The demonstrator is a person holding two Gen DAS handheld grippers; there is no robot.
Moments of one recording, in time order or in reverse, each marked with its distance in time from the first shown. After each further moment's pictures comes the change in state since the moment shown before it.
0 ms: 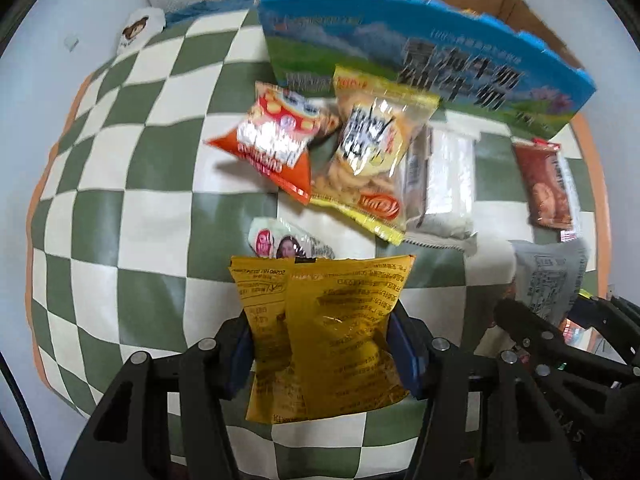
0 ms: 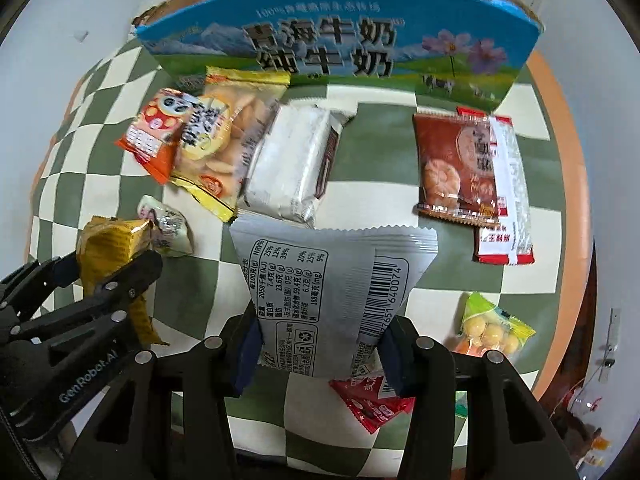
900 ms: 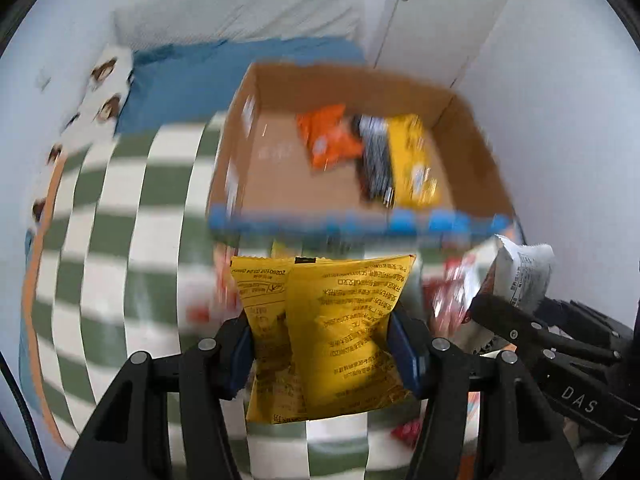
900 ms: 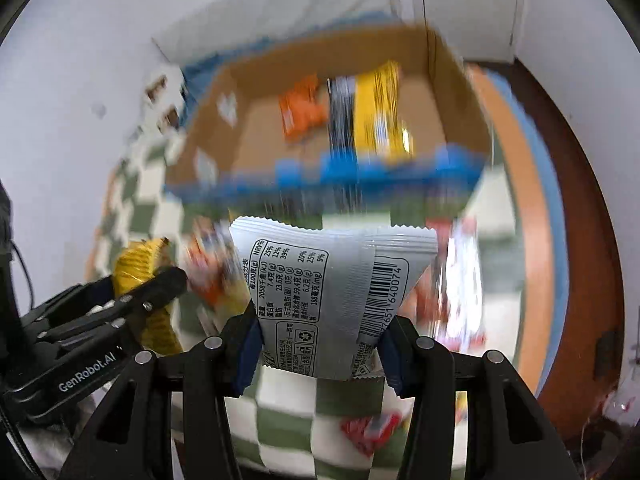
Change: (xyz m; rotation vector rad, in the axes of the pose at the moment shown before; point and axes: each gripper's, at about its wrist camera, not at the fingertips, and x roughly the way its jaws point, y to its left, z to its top) left arm -0.106 -0.013 0.137 0.038 -0.147 -0.190; right arm -0.098 -0.056 0.107 0.092 -0.159 0.157
